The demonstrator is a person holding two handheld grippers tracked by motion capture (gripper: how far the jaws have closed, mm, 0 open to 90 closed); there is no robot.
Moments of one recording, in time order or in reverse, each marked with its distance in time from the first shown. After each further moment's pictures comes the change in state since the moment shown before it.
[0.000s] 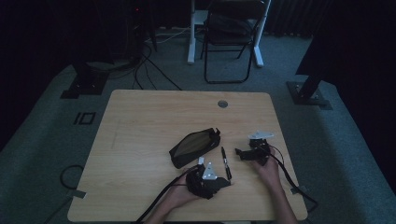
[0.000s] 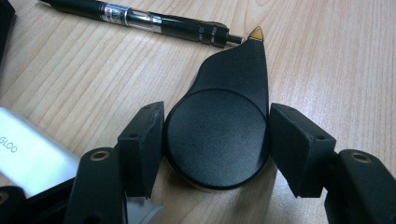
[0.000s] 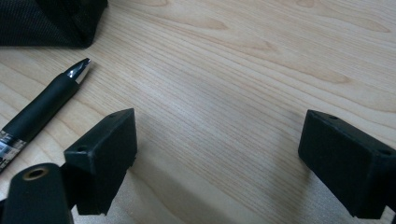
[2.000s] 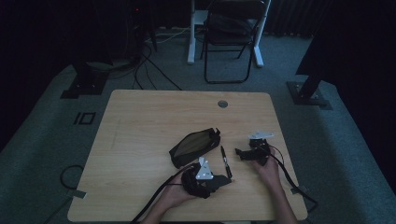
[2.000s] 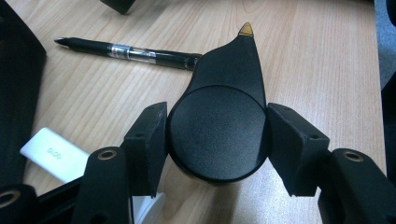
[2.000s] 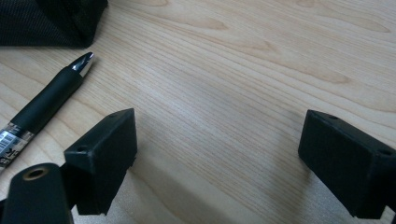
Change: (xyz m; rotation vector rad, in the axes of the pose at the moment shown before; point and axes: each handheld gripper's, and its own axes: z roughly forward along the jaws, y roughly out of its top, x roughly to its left) left arm -0.003 0.006 -0.033 -0.082 -0.013 0.026; right arm 0.000 0.000 0.000 0.000 0.000 -0.001
